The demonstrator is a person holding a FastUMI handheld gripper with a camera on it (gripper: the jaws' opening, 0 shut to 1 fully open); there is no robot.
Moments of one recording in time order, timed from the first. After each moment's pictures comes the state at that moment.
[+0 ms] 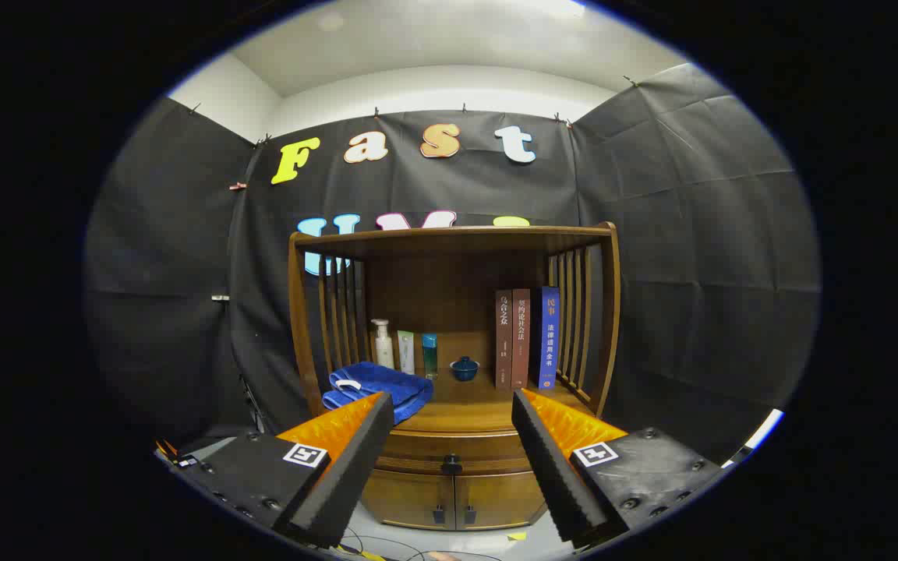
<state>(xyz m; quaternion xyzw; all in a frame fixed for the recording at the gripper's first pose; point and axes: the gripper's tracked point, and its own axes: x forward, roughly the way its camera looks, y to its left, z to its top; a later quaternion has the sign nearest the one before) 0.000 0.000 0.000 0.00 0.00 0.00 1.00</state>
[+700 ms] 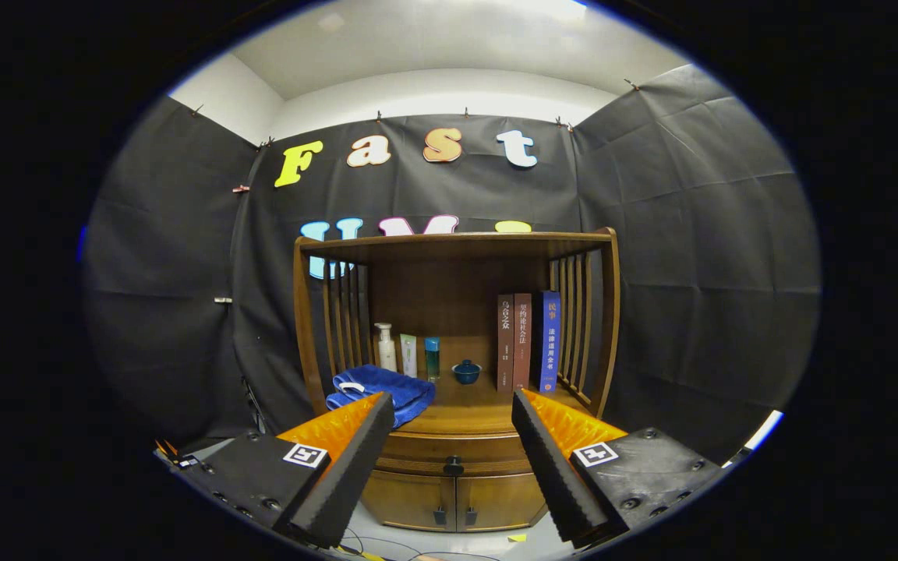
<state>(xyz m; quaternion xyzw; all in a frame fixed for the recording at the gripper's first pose) -0.004 0.001 0.001 0.00 -0.01 0.00 1.00</state>
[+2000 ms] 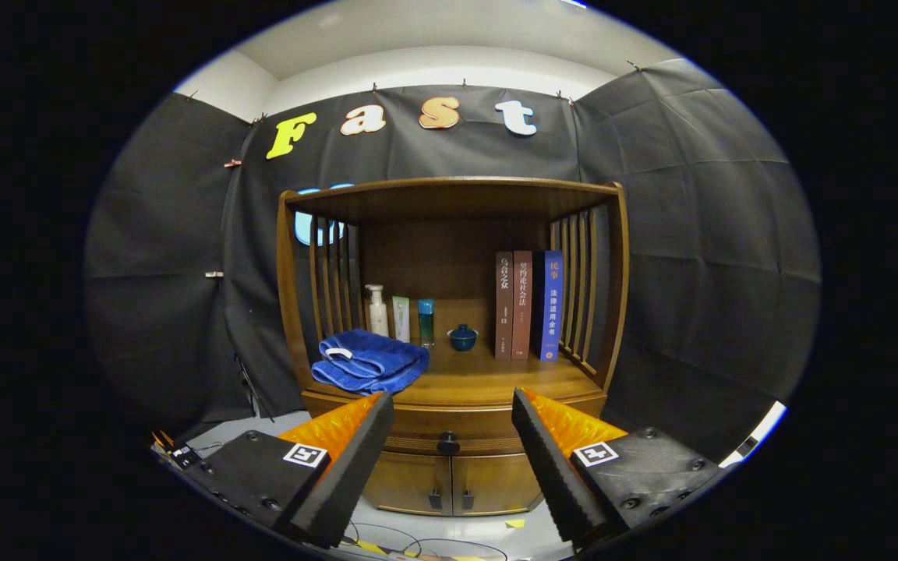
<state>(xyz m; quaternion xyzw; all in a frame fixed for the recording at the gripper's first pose) 0.029 0.001 -0.067 -0.01 0.06 0.00 1.00</state>
